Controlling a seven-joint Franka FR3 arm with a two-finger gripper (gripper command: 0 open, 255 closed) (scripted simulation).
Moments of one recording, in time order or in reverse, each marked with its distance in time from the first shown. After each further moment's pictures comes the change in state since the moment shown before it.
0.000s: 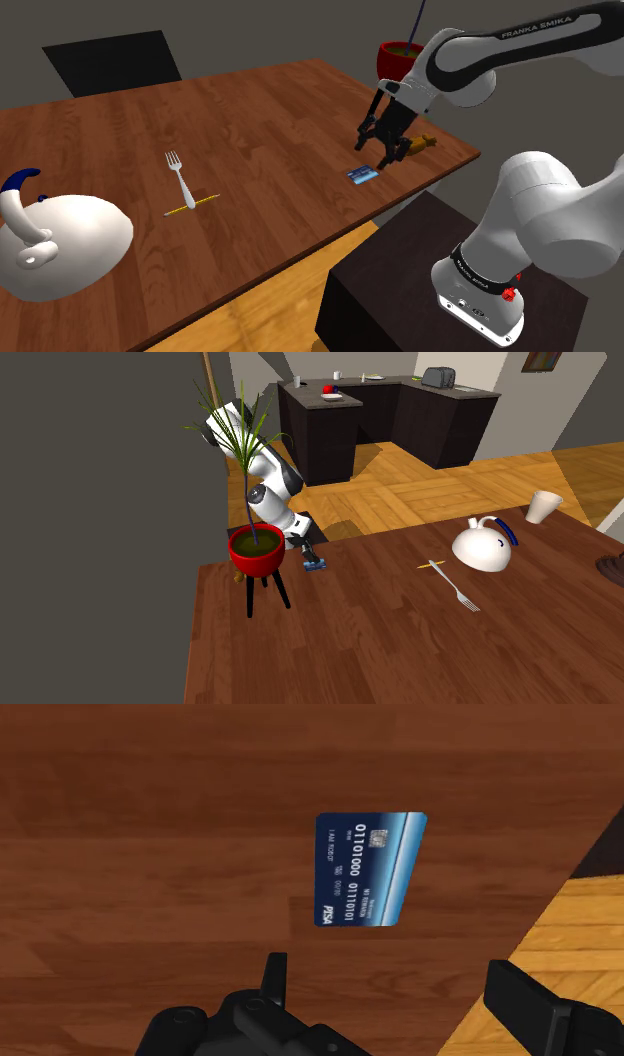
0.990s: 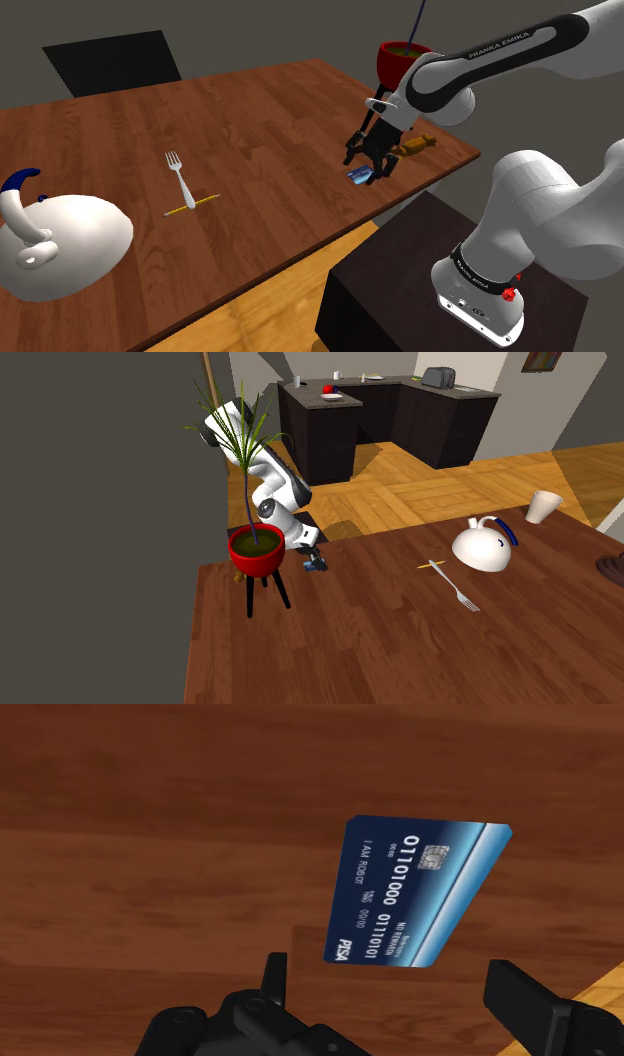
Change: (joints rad) arm 0.161 0.109 -0.112 -0.042 0.070 0.176 -0.126
